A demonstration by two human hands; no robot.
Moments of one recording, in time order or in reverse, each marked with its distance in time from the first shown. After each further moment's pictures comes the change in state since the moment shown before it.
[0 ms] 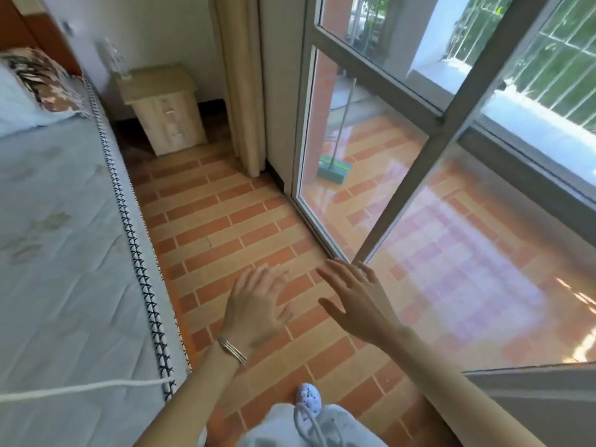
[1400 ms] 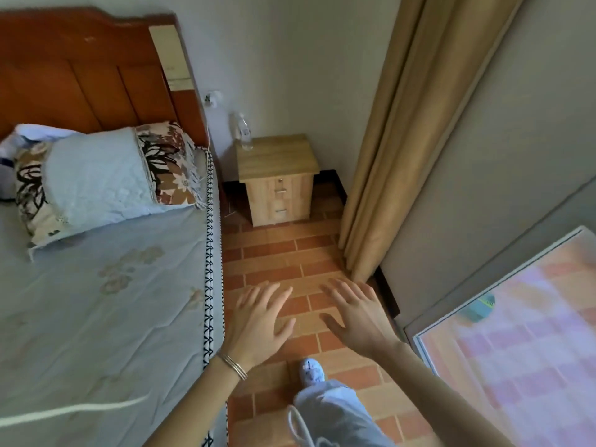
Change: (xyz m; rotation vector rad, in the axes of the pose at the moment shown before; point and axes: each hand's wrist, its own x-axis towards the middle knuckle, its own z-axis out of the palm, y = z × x) left_hand 0.397 -0.571 -0.072 0.049 0.090 -0.300; right_hand 0.759 -0.100 0.053 0.069 0.034 -0.301
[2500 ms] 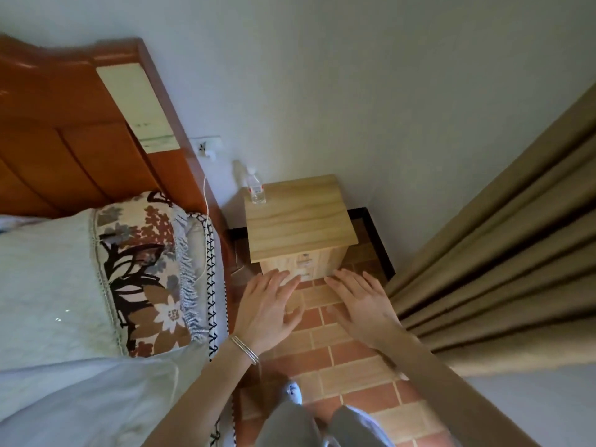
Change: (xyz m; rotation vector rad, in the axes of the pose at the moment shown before) left_hand 0.515 -0.306 0.013 0.039 -0.011 0.025; right_hand 0.572 0.145 0.037 -0.021 -0.031 -0.004
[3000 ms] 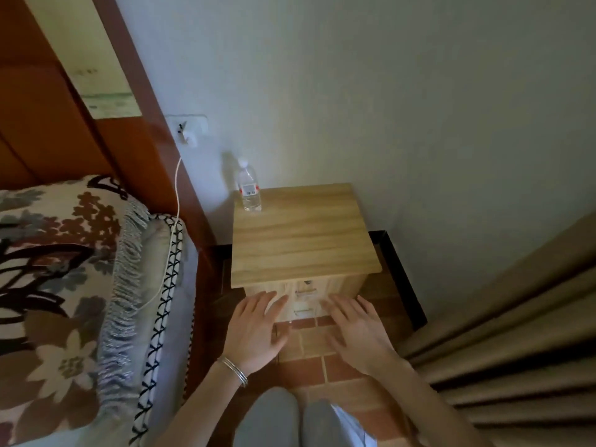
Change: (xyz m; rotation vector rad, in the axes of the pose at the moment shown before) left_hand 0.084 -0.082 0.259 -0.001 0.037 -0.086; right_hand 0.103 0.101 0.246 -0.038 0.040 -0.086
